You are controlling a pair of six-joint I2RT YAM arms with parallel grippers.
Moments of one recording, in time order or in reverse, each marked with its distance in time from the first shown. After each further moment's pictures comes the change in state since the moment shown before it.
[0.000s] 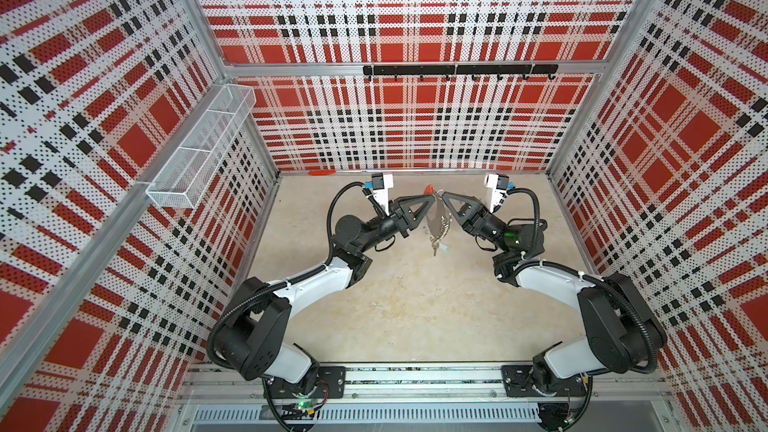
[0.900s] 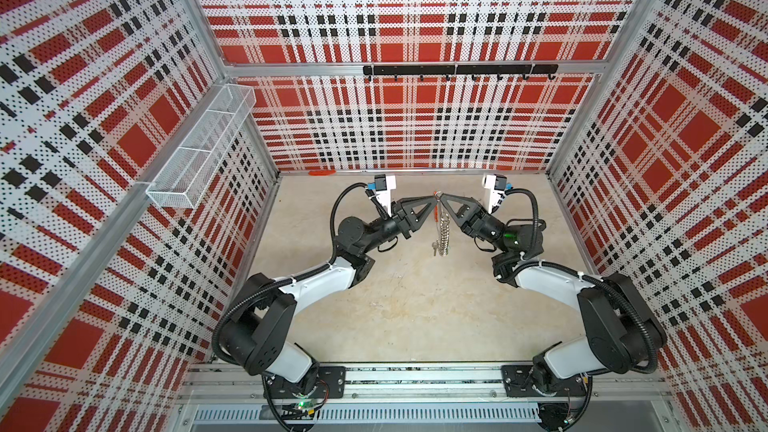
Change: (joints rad) left arm -0.014 0.033 0.001 0.039 0.003 -0.018; right arm 0.014 0.000 0.001 -0.001 -0.012 -0.004
